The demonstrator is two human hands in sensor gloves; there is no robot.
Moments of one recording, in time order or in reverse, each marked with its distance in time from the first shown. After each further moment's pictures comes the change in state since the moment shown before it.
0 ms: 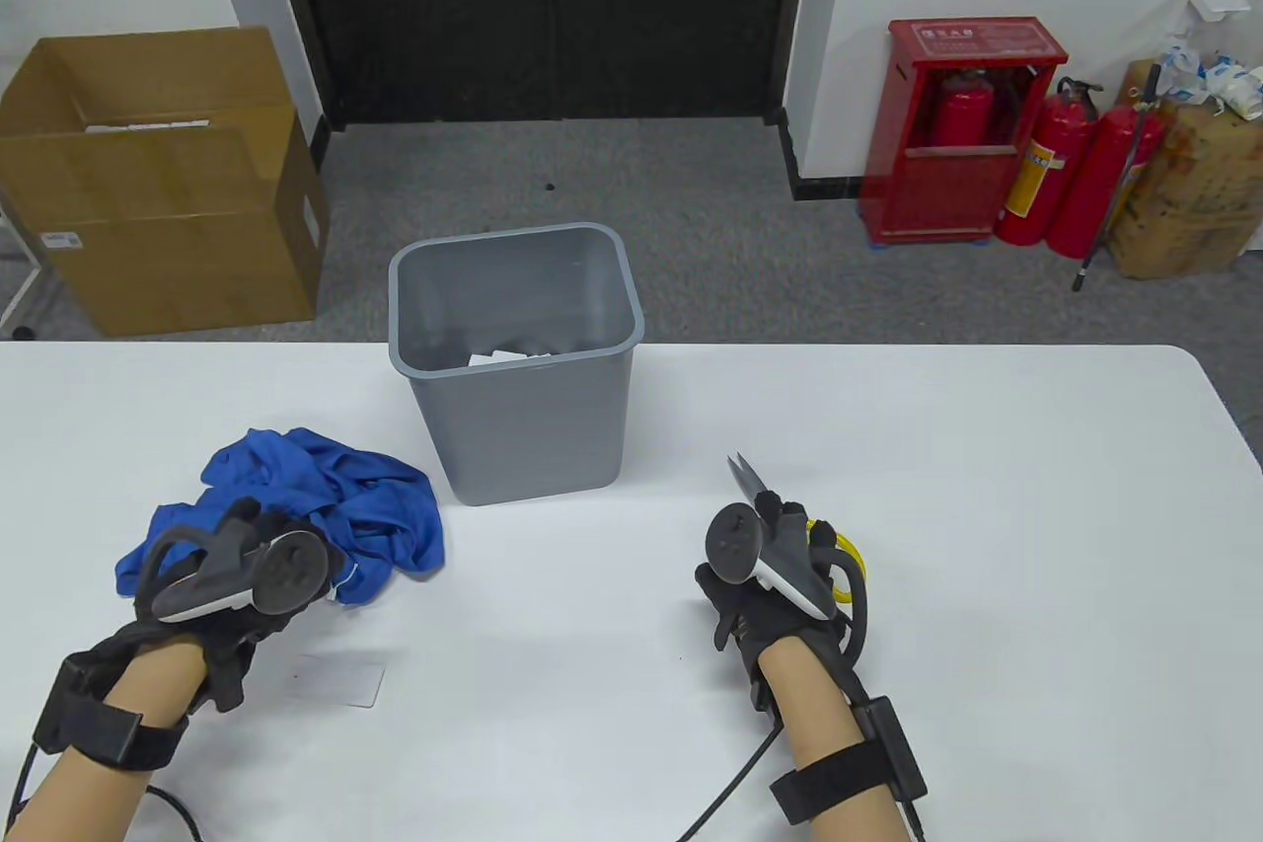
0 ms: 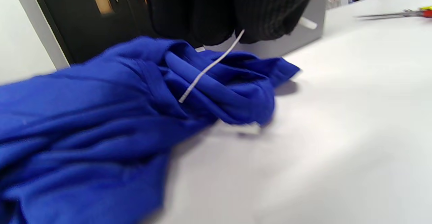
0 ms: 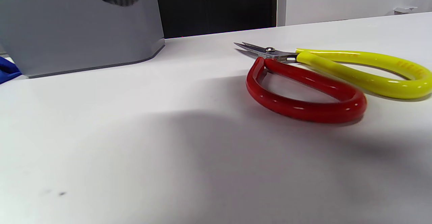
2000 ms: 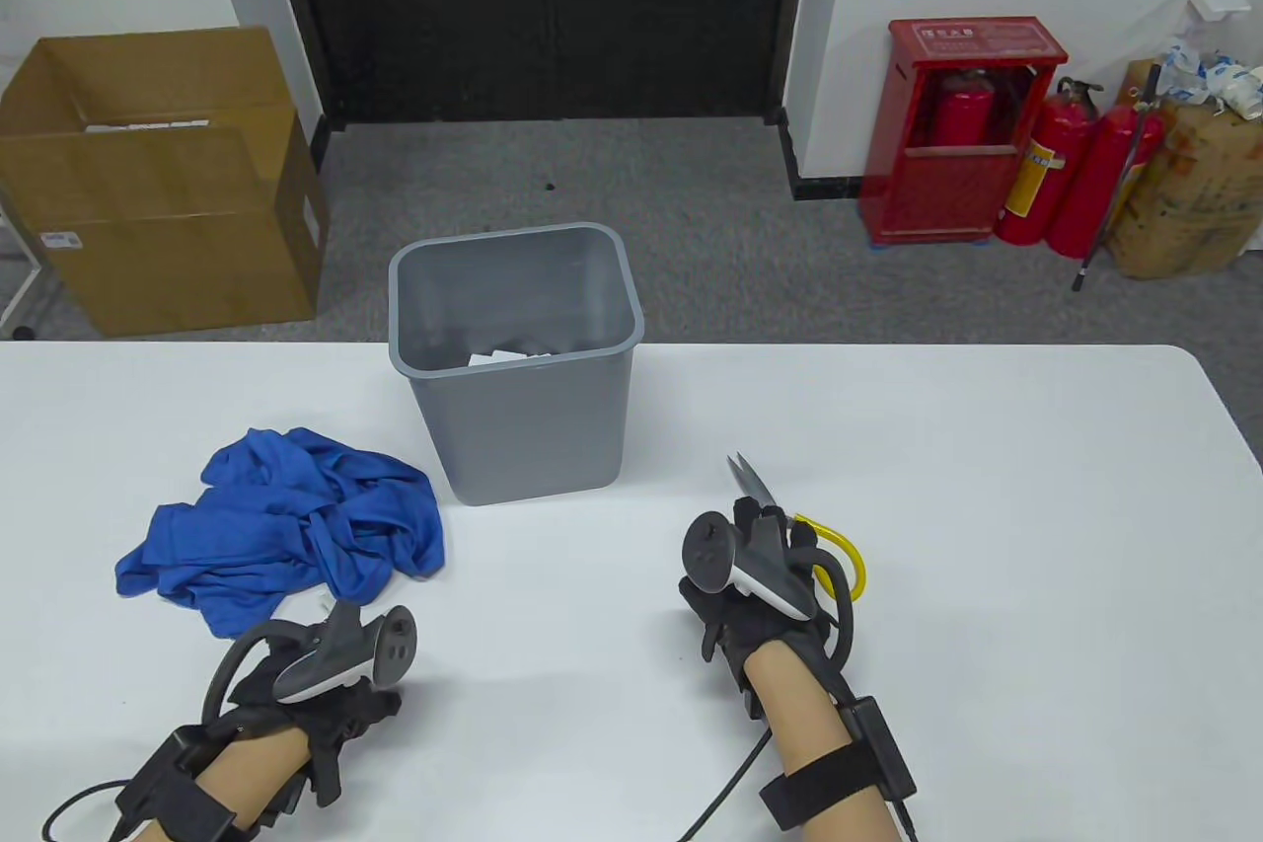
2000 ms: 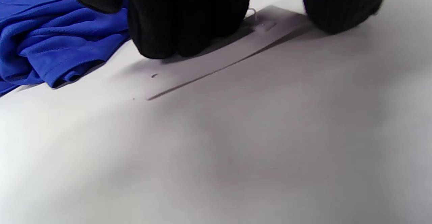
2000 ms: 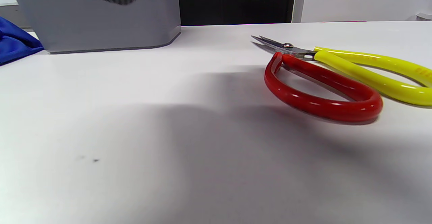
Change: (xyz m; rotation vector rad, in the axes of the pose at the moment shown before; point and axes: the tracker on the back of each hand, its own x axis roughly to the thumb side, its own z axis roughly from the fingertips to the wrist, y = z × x) left_hand 0.081 -0.055 0.005 -0.261 0.262 -0.061; right_hand 0.019 0.003 0.004 0.042 -0.056 0.080
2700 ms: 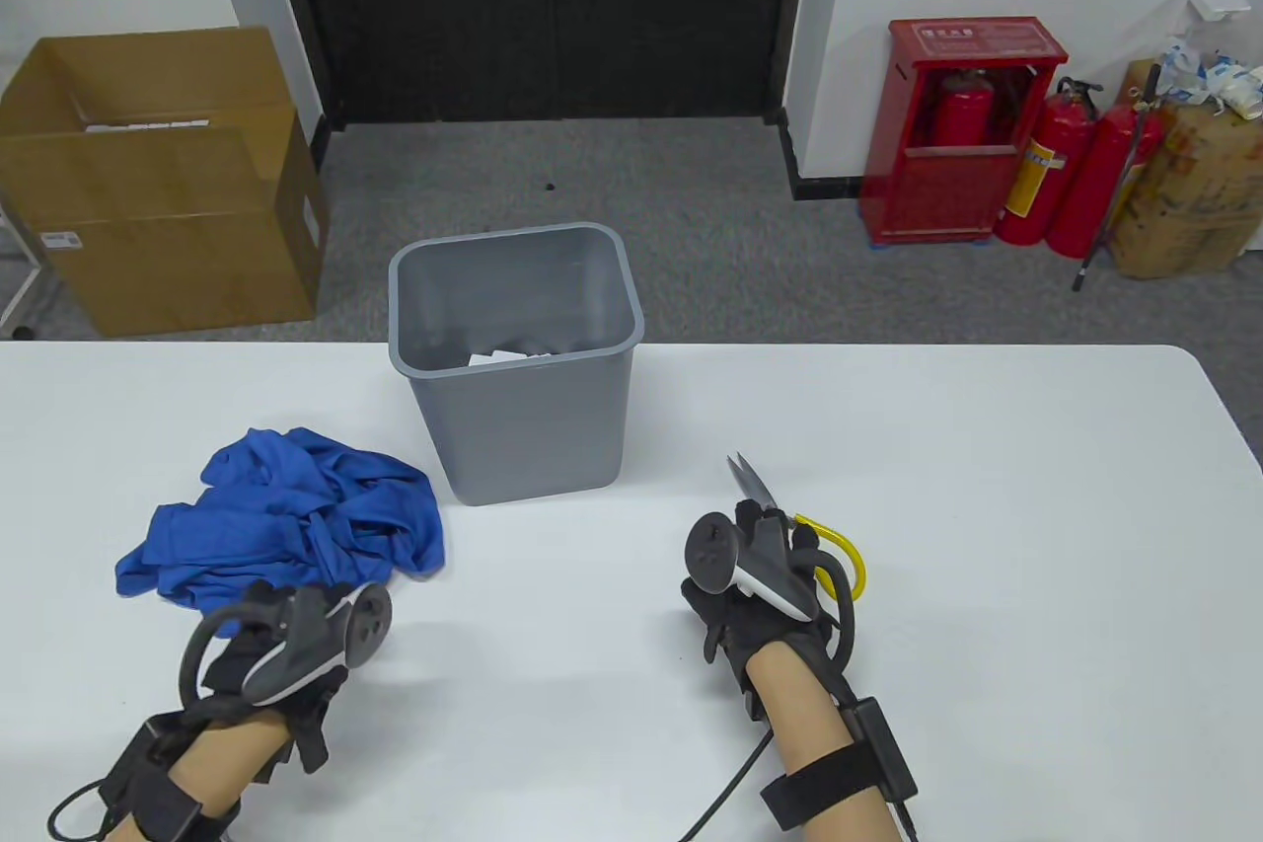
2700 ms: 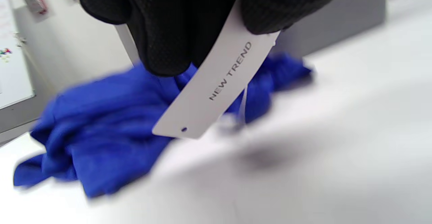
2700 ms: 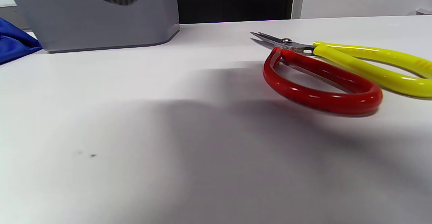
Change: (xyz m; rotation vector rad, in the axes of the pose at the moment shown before) left_hand -0.040 0.067 0.019 0.370 0.155 0.043; right_hand -0.002 0.001 0.001 0.005 -0.001 -0.017
